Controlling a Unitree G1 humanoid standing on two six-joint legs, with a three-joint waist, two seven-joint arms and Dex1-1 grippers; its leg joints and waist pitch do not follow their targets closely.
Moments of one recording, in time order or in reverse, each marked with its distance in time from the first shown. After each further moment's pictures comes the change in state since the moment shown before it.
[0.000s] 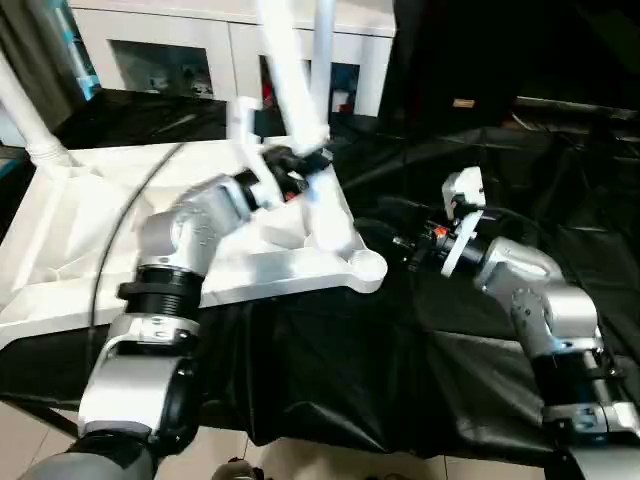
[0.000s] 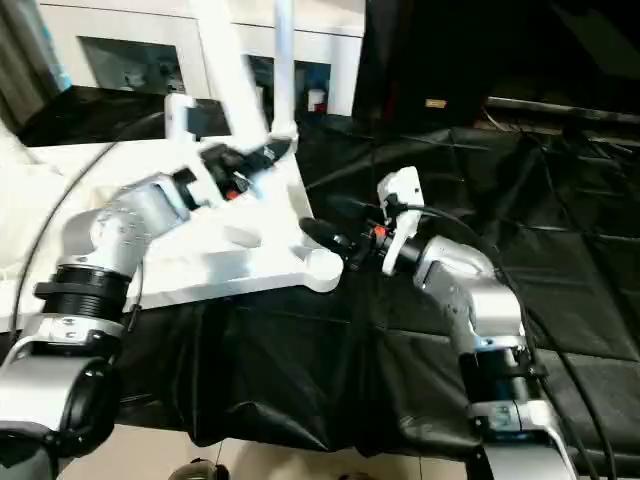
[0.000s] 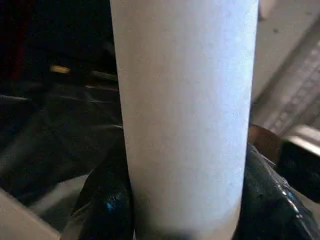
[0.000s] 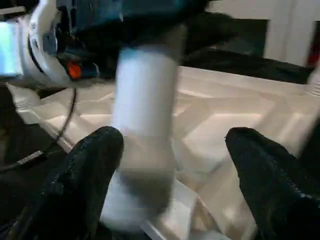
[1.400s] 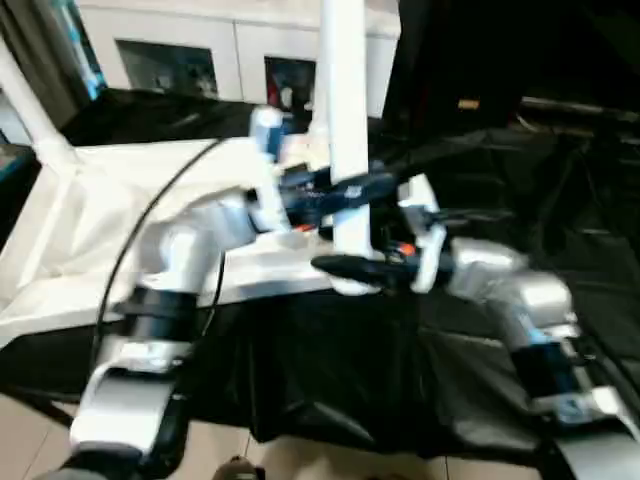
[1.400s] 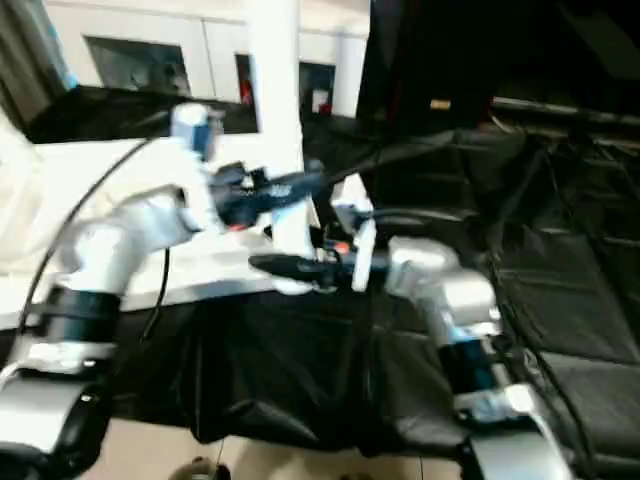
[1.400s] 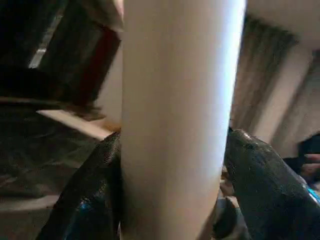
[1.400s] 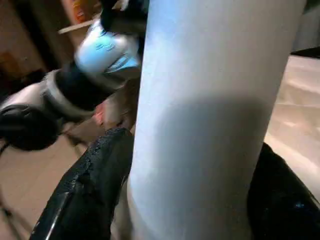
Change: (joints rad) left arm 0.093 0.069 -0.015 -0.205 -0.224 0.185 -0.443; right arm 0.009 -0.037 0.141 -0.100 0.119 0.138 0.343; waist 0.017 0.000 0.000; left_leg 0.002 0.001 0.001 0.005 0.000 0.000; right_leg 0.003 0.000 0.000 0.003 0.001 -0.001
